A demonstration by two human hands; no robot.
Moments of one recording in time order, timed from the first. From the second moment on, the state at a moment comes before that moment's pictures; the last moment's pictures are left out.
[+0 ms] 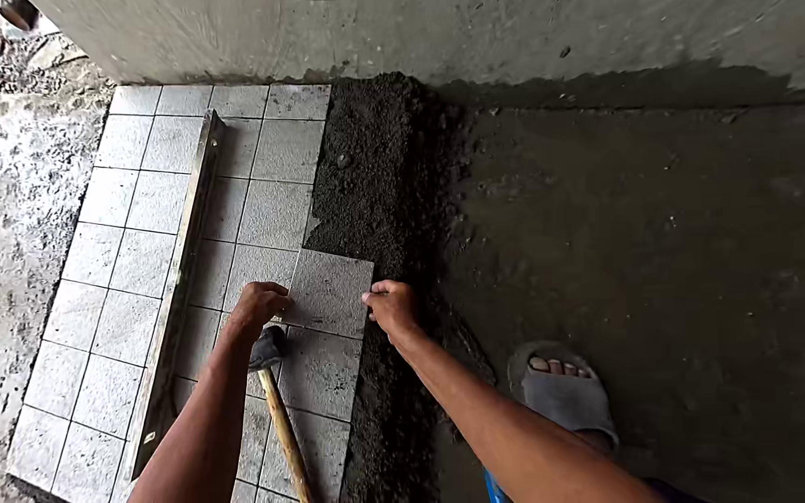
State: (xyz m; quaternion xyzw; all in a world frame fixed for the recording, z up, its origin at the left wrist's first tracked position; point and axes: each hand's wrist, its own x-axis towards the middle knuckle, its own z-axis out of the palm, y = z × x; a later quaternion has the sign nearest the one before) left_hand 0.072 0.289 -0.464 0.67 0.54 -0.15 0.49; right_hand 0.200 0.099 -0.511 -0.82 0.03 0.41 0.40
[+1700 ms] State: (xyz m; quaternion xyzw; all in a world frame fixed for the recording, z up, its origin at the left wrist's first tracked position) left_hand -0.034 0.154 -0.487 0.58 0.44 -0.05 0.68; right_hand 0.169 0.072 -0.540 -0.84 -0.46 0.23 0.18
